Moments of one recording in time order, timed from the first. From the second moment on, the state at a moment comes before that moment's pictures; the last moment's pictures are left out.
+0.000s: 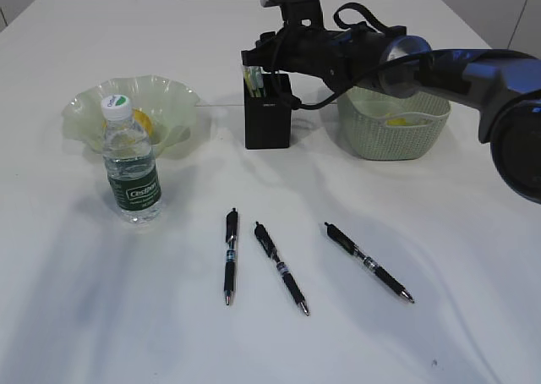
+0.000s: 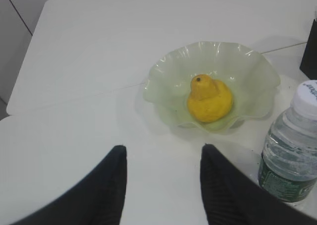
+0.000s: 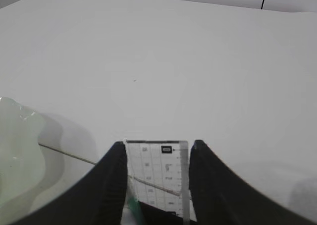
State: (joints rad) left arm -0.02 1.17 -0.63 0.02 -0.07 0.13; right arm 0.34 2.52 -2.16 -0.24 0.05 0.23
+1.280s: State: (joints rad) left arm -0.02 1.17 -0.63 0.02 -0.07 0.13; right arm 0.34 2.44 -2.27 -0.26 0.29 0.24
